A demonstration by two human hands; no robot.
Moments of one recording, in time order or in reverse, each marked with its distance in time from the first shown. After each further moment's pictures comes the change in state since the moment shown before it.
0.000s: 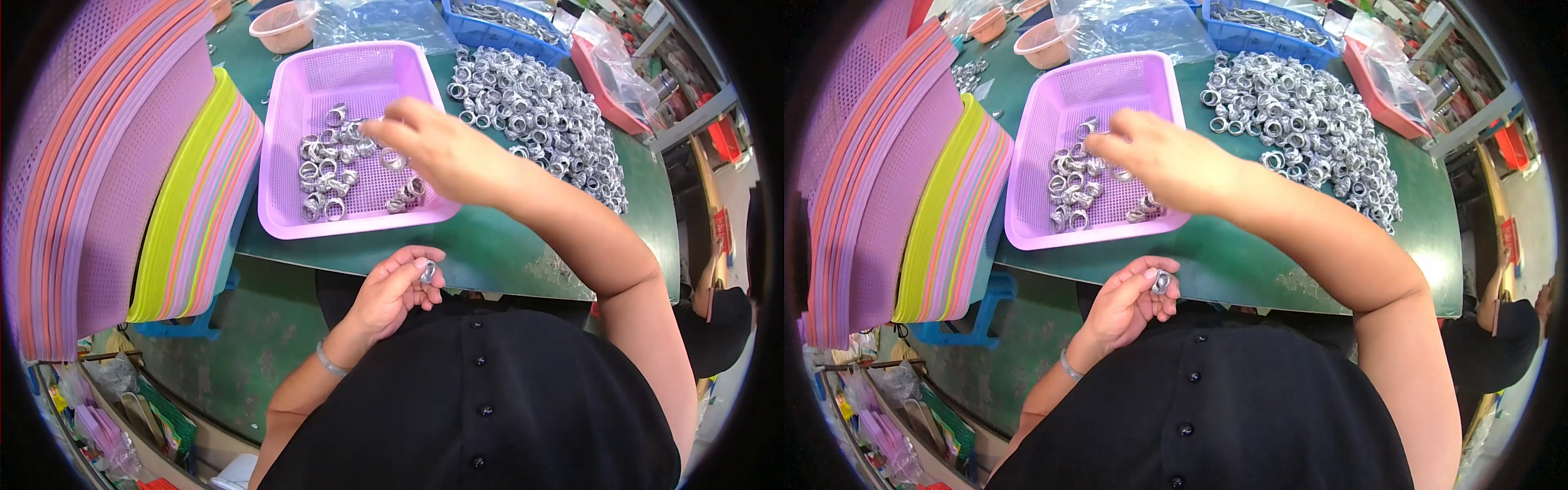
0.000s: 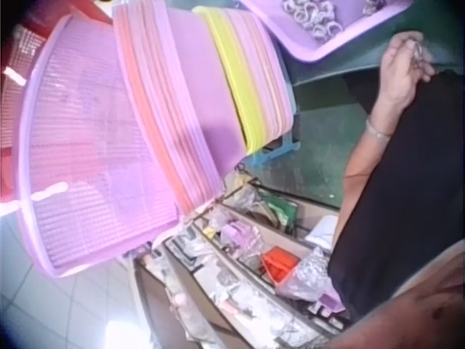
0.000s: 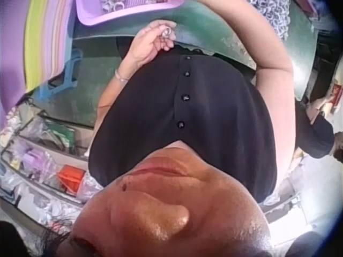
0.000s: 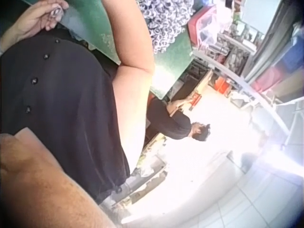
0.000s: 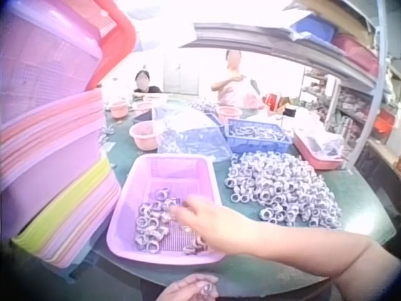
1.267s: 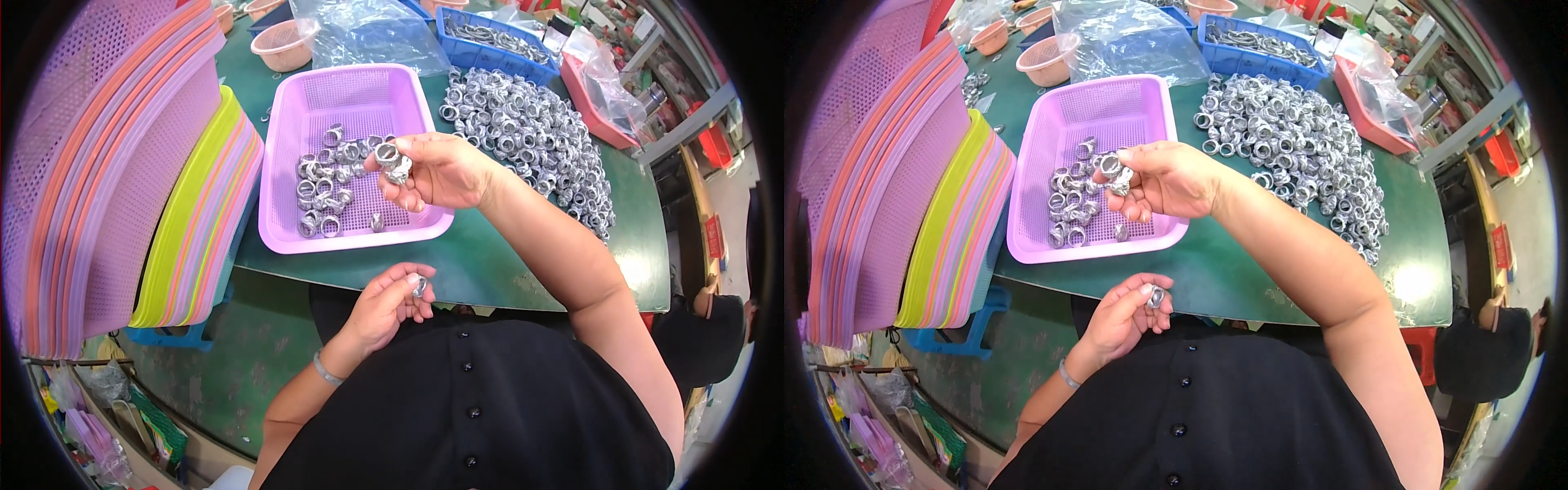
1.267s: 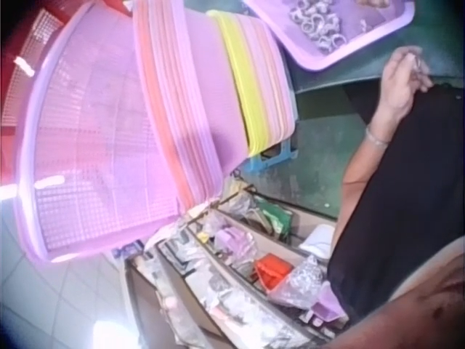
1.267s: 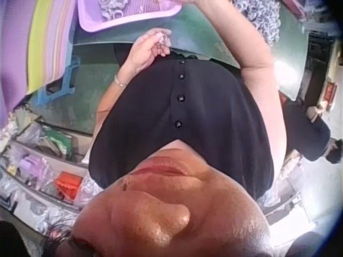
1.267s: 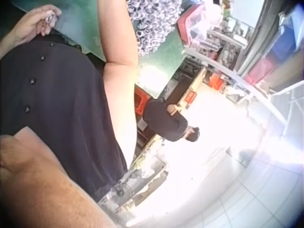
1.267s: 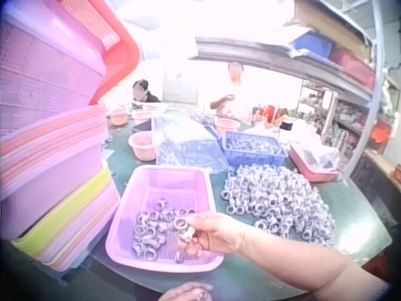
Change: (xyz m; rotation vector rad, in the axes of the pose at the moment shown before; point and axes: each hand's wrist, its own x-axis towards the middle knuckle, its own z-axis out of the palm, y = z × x) left_hand -0.001 -0.001 0.001 0.044 0.008 0.007; right_hand -0.003 0.024 0.011 1.925 -0.137 0.668
